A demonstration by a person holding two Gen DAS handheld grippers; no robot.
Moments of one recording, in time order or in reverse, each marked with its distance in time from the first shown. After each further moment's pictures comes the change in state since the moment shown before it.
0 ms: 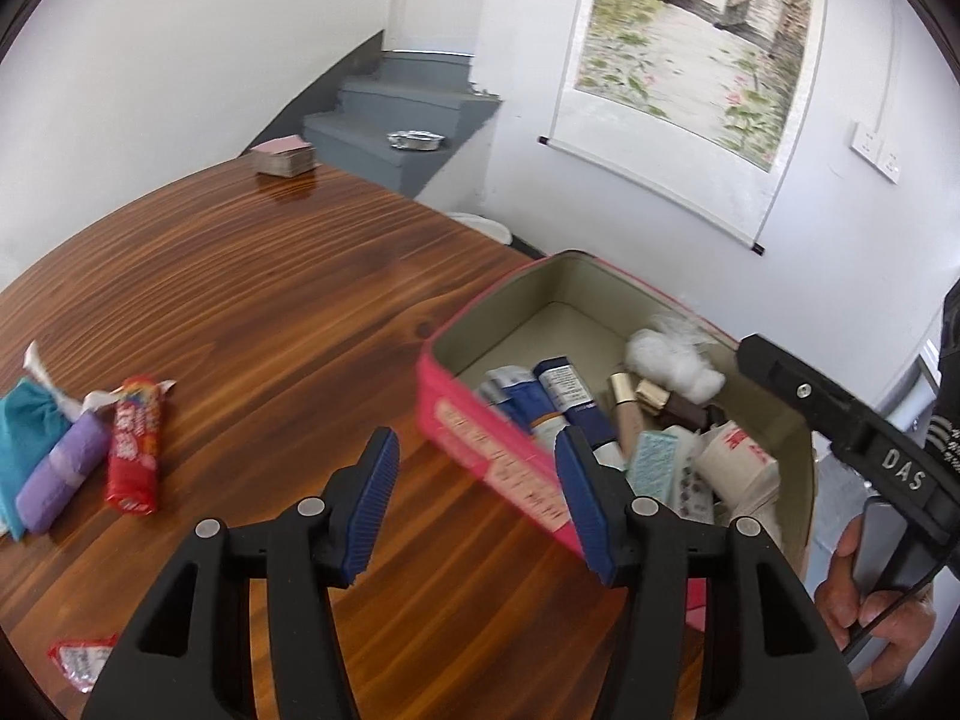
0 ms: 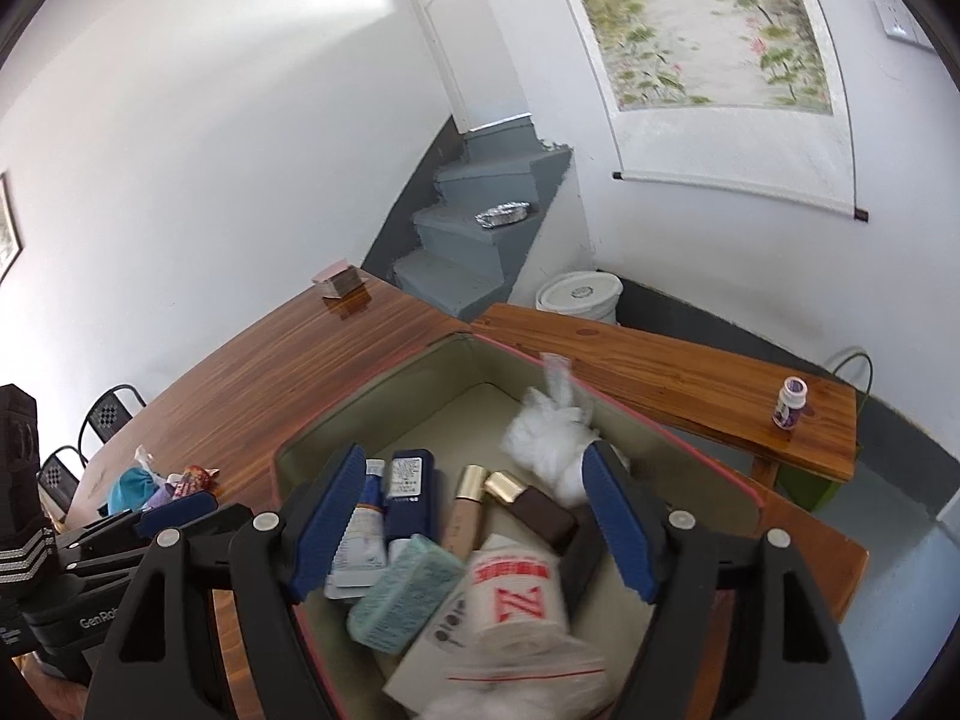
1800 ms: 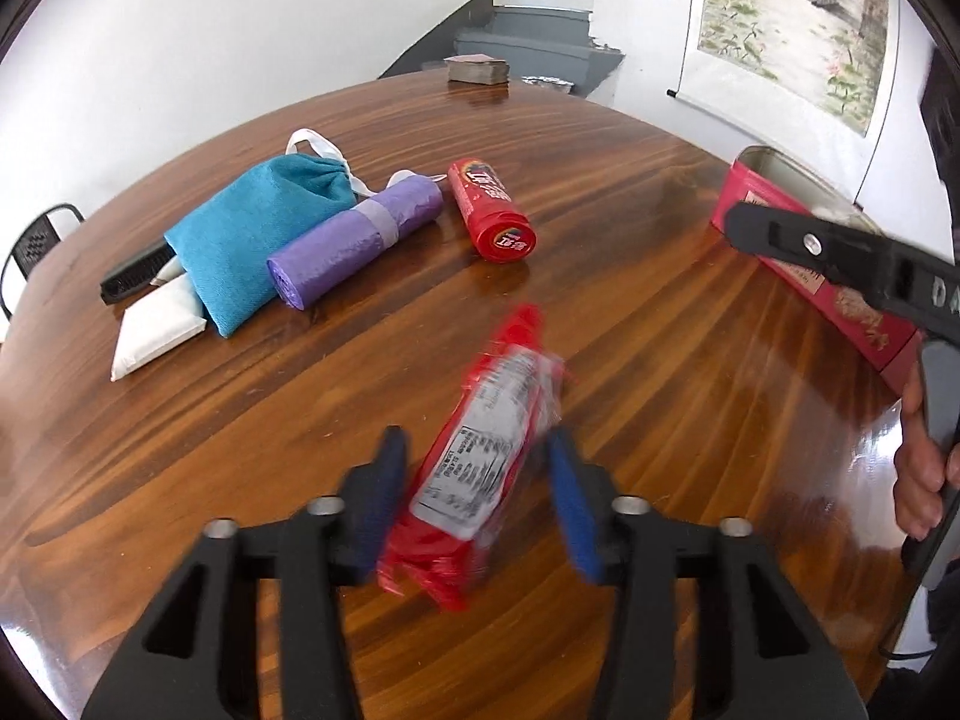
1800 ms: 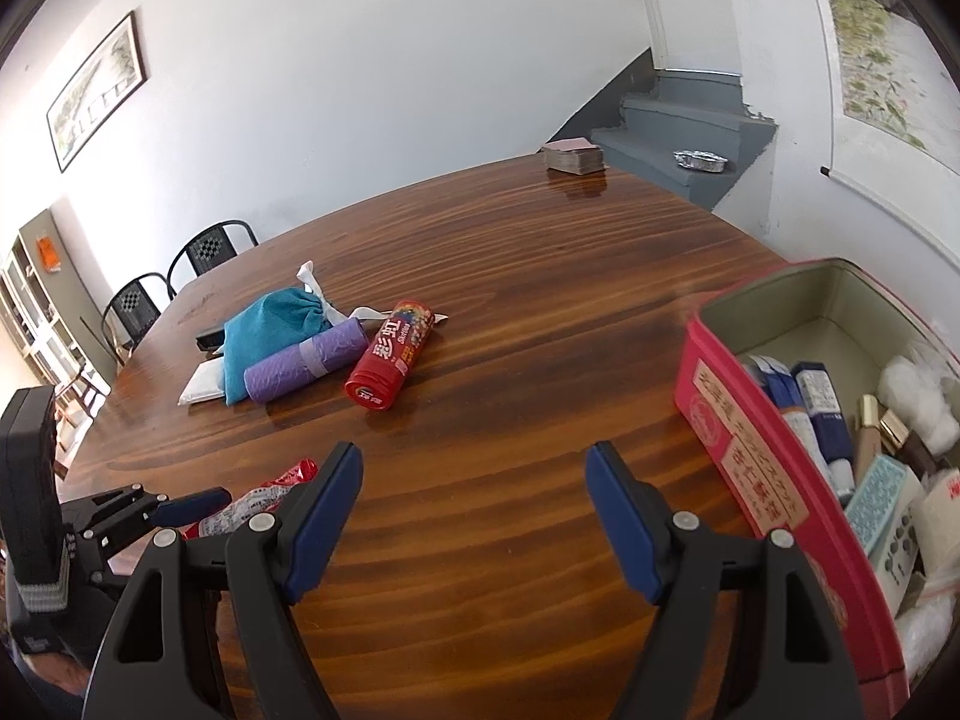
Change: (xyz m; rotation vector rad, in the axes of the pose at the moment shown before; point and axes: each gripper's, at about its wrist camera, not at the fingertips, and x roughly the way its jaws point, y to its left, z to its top) left arm -0.071 0.157 -0.123 -0.046 0.104 0.235; right arm 0.055 0.191 -0.077 -0.311 0.232 0.246
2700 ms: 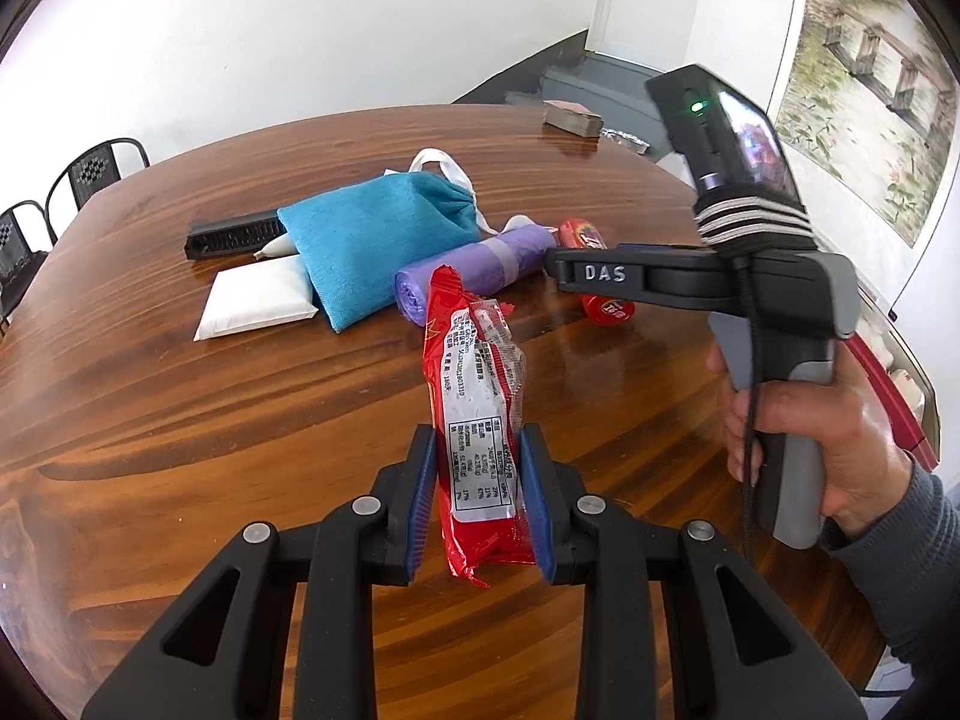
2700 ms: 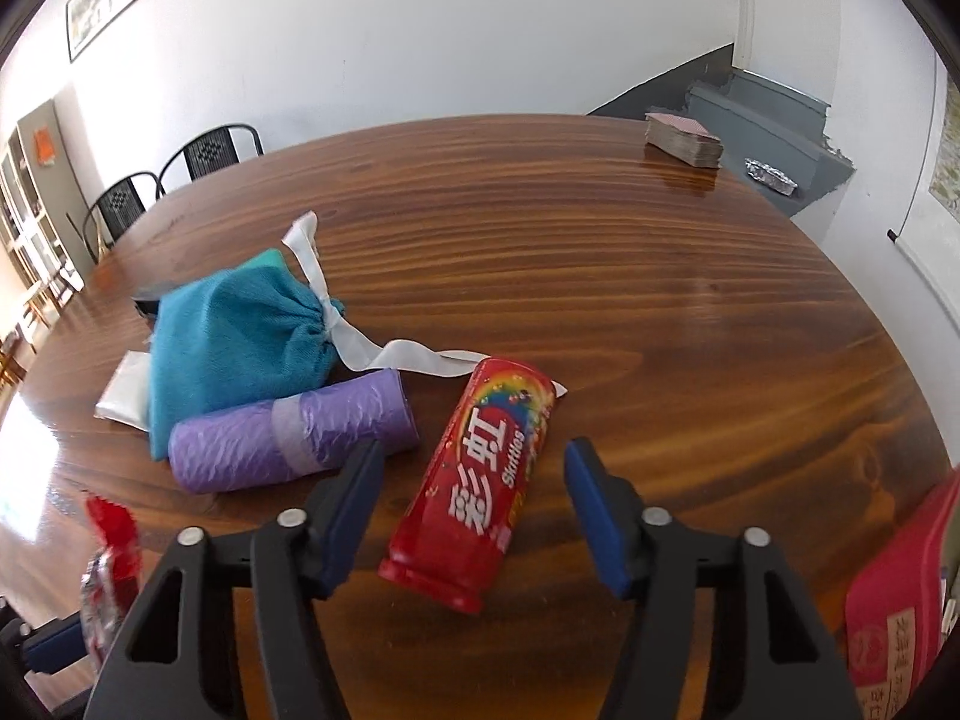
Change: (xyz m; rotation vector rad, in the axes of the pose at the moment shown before) left arm -0.022 0.051 0.000 -0.230 -0.071 0.046; right arm 0.142 0.073 0.051 -0.194 0.166 -0.058
